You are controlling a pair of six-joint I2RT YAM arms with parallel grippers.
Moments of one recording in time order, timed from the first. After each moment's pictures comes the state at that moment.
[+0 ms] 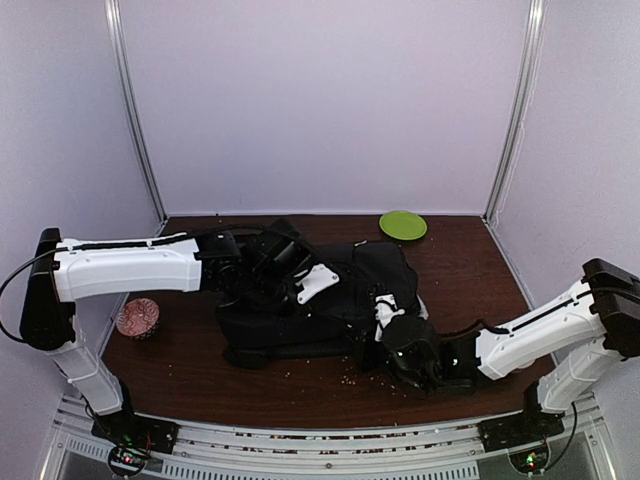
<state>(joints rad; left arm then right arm) -1.07 1.66 1.35 -0.66 0.00 0.13 1.26 1.51 0.61 0.44 0.53 0.69</state>
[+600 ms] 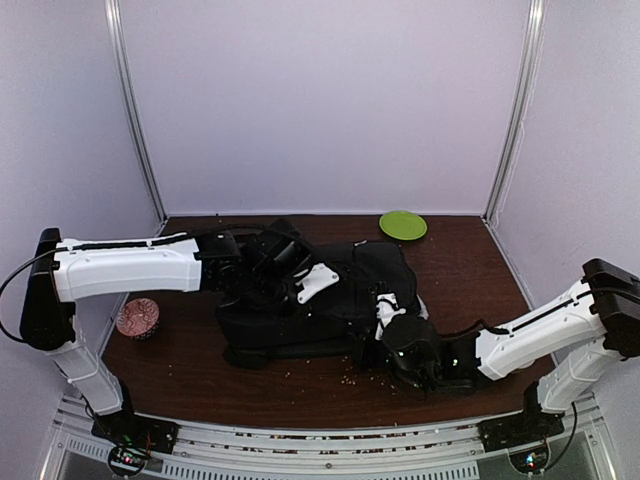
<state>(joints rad) -1.07 1.66 1.35 -0.66 0.00 0.12 1.26 1.52 0.62 0.46 0.55 0.72</state>
